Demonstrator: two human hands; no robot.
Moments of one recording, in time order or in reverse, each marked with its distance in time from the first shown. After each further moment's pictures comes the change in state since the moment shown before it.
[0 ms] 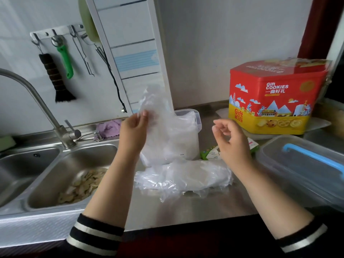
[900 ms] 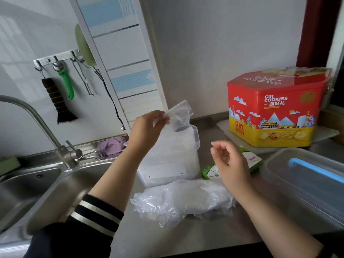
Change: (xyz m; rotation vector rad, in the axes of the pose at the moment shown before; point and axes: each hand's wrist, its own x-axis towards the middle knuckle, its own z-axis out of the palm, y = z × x) left_hand 0.050 0.034 0.038 0.519 -0.142 0.465; right_hand -0.006 0.008 0.004 0.091 0.003 0.081
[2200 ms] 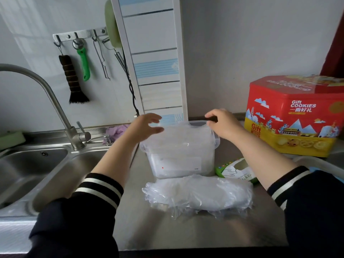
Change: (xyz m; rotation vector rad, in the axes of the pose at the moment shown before) left_hand 0.003 -0.109 -0.022 -0.044 -0.353 -0.277; right_hand 0.127 -0.012 0.064 -0.530 -0.464 0.106
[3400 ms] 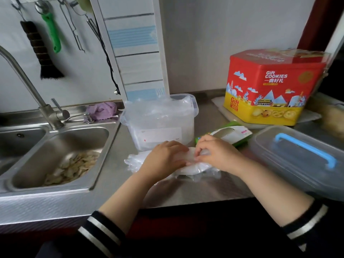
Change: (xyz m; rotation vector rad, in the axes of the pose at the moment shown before) left_hand -0.133 0.043 0.136 0.088 -0.167 0.346; right_hand -0.159 0.037 0.012 -0.030 -0.369 -0.082
